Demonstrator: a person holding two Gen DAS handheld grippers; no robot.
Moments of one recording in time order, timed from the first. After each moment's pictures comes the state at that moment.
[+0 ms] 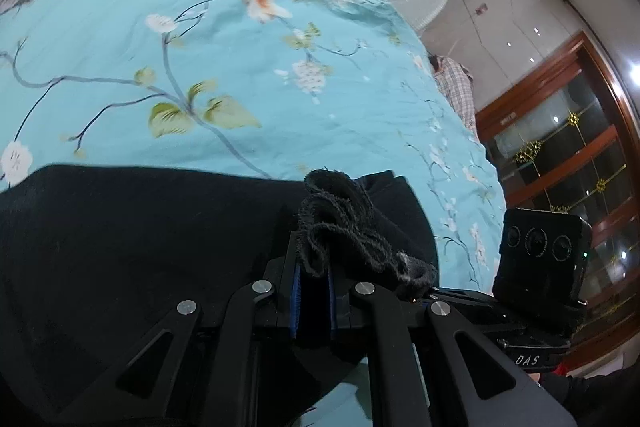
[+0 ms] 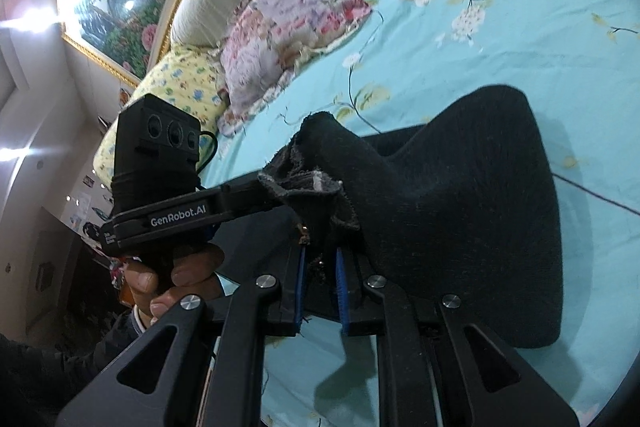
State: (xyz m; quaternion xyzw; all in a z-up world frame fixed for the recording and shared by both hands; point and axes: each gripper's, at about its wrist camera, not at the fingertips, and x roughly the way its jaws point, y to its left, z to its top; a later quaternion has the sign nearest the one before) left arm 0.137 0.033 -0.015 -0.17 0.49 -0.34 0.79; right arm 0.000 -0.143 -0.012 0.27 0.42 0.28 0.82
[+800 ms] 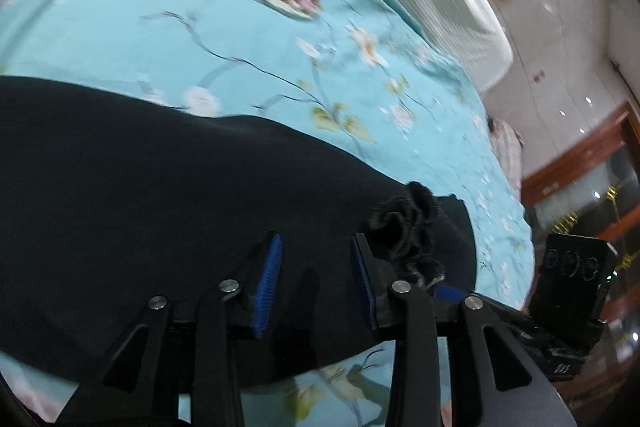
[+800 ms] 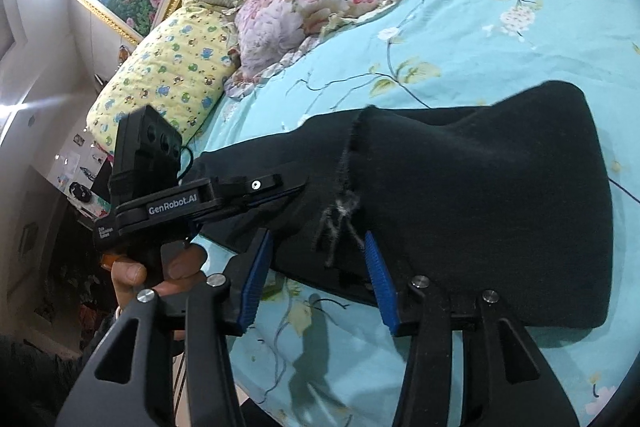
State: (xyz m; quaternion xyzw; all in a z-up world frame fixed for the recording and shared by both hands) left arm 0.088 0.127 -0.013 -0.23 0.46 -0.19 0.83; right arm -0.007 -0.097 0.002 0.21 0.44 0.30 0.82
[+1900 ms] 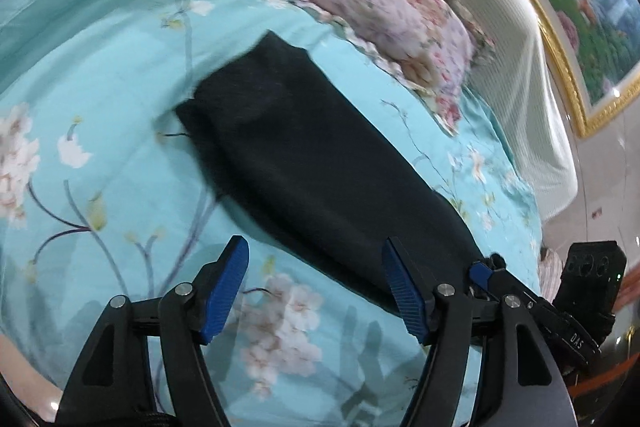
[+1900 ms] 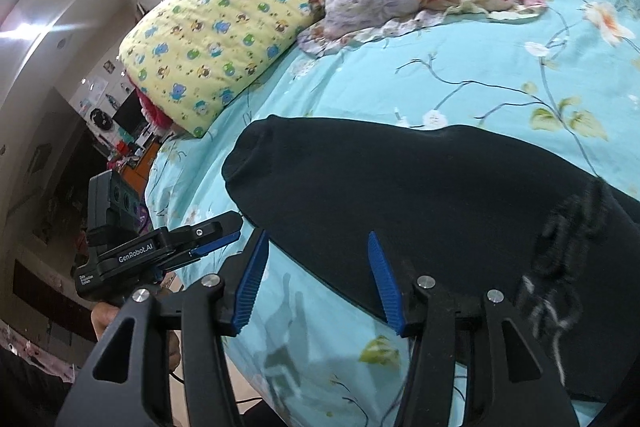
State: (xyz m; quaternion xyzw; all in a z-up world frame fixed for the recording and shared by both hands) left arm -0.042 0.292 -0.011 -0.36 0.39 0.03 0.85; right arm 0.018 0.029 0.026 0.11 0.45 0.39 0.79
